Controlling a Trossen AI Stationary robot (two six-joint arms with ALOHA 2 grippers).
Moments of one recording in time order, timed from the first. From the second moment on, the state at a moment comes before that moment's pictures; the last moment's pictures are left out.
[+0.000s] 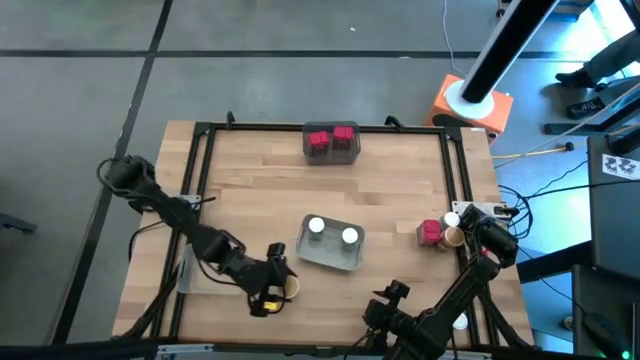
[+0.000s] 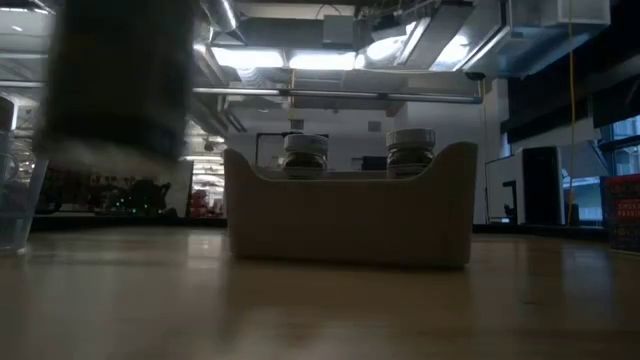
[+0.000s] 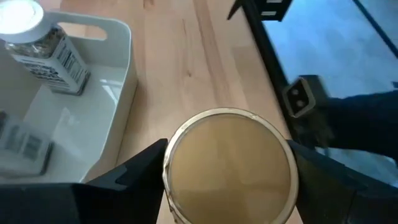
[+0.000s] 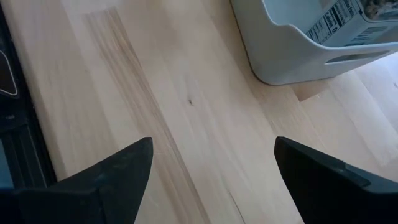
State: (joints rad) left arm -0.62 1.51 1.02 -0.22 -0.28 -0.38; right arm 0.90 2.11 1.68 -1.10 0.62 1.30
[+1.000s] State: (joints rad) left arm -1.11 1.16 1.03 -1.10 -0.42 -1.26; right arm 0.89 2.11 1.69 -1.09 0.66 1.39
